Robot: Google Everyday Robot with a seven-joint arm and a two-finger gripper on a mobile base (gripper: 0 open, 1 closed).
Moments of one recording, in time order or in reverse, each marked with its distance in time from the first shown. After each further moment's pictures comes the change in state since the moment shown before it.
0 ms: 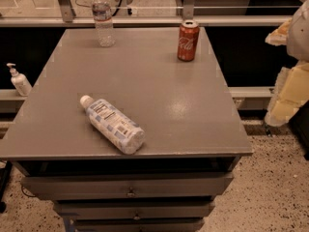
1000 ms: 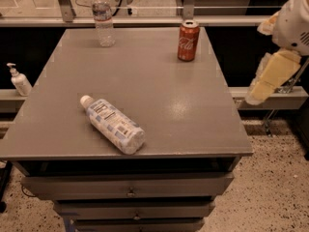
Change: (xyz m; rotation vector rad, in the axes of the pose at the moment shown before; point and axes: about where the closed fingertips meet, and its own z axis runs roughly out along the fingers) arm -0.011 -0.047 0.022 0.065 -0.103 0.066
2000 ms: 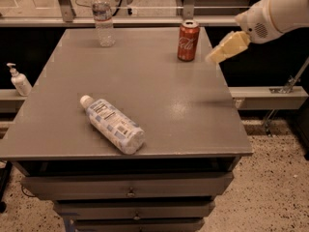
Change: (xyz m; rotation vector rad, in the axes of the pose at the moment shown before) arm -0.052 -0.121 0.092 0.056 -0.405 0.249
